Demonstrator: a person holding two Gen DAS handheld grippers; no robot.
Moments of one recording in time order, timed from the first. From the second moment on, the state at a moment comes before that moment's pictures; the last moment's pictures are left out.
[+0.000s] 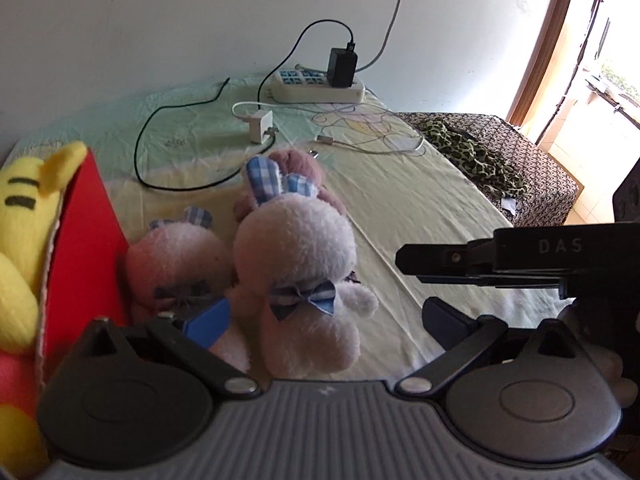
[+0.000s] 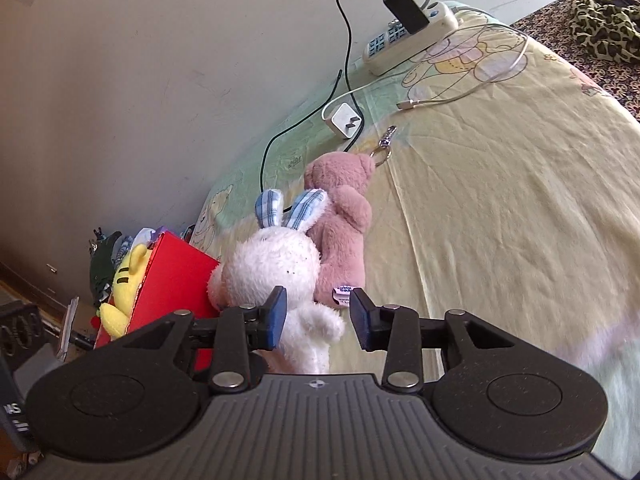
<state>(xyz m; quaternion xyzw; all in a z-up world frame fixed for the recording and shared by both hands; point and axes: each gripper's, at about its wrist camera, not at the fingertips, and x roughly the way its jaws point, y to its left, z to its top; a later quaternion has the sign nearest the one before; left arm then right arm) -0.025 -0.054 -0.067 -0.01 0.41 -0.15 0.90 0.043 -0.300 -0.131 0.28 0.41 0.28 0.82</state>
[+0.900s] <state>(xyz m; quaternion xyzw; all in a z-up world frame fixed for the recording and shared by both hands) 0.028 -0.062 -0.105 -0.02 0.46 -0.11 0.88 0.100 -0.246 -0.158 0.27 0.45 0.41 0.75</state>
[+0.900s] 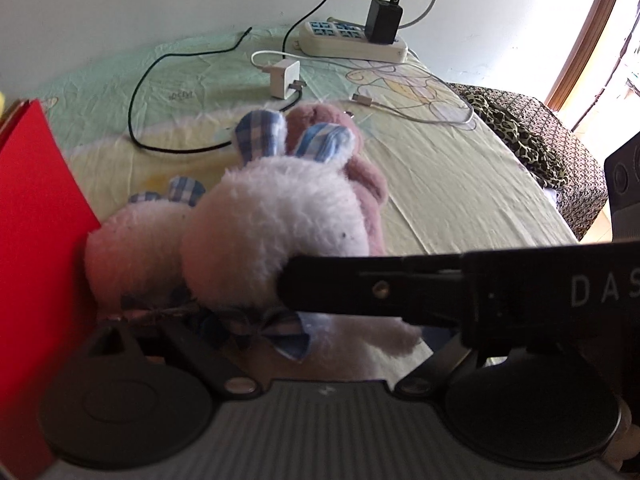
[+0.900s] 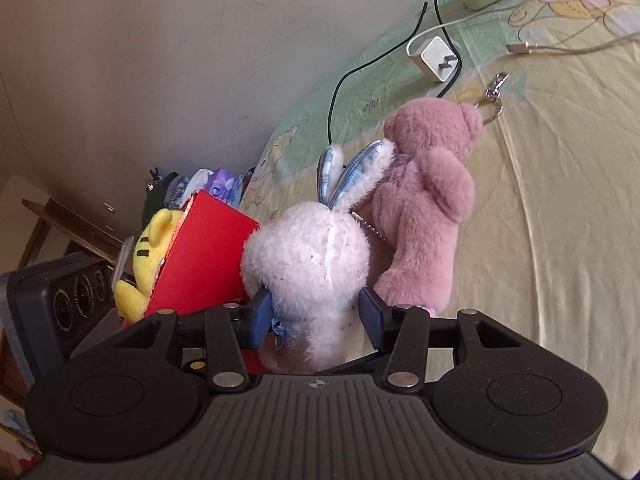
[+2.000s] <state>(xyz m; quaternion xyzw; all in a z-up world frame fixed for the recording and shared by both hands) -0.030 -0.080 -0.096 -0.04 0.50 -0.13 0.86 0.035 -0.256 -0.145 0.26 0.48 0.41 0.73</state>
